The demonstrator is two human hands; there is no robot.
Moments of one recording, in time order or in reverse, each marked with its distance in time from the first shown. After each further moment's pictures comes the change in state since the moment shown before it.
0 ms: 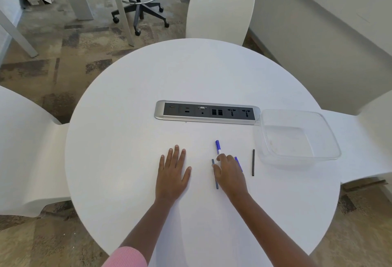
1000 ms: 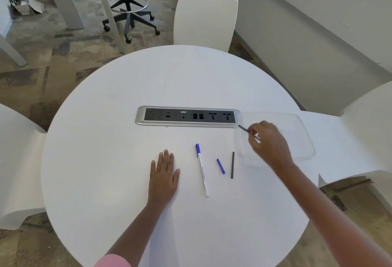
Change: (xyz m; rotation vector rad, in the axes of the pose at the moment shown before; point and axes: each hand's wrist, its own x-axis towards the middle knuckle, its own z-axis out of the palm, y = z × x) left_hand 0.006 0.048 -0.012 -0.010 -0.118 -0.084; right_hand 0.029 0.076 -0.145 -0.083 0.354 -0.195
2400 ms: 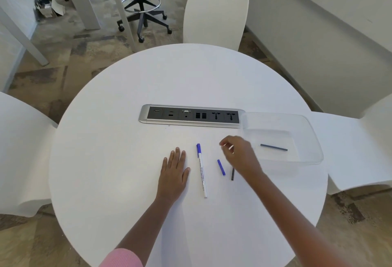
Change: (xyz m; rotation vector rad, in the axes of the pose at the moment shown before) left_hand 0.012 0.015 0.026 0.062 -0.030 0.027; right_hand -0.008 -0.029 0.049 0.372 -0.255 0.099
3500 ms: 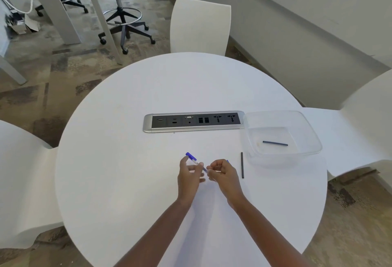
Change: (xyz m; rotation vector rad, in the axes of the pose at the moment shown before) left_hand -0.004 0.024 -0.053 -1.283 -0.025 -0.407; right_hand -0.050 -0.038 0.077 0.781 0.083 0.372
